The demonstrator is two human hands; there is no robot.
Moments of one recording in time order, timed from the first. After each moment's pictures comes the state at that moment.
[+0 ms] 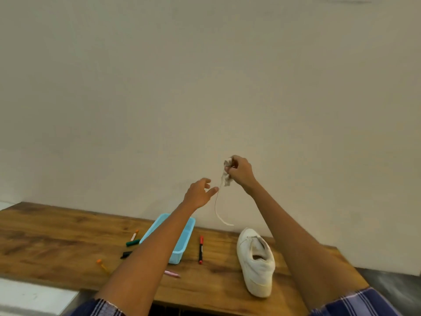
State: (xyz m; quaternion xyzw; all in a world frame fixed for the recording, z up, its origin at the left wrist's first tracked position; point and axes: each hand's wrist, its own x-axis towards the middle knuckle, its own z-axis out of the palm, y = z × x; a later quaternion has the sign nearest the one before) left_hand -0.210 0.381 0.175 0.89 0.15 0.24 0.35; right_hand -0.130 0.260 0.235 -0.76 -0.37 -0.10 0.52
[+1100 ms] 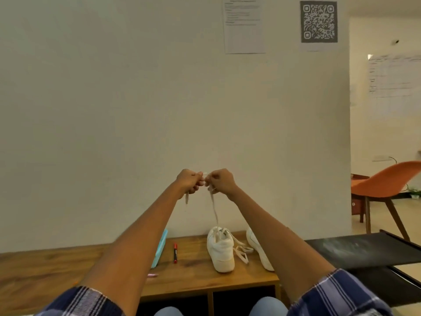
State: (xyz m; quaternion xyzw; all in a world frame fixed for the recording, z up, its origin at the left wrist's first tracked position) left_hand -0.303 0.227 0.246 0.83 0.09 0.22 0.51; right_hand -0.224 0.117 0.222 -0.74 -0.34 -0.08 0.57
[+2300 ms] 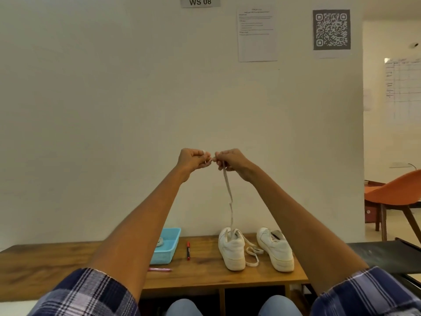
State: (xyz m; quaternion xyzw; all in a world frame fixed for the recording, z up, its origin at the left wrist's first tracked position) left_hand -0.342 0.240 0.292 0.73 -0.04 0.33 0.60; right_hand -0.281 0.098 0.291 -0.72 -0.40 -0.03 0.57
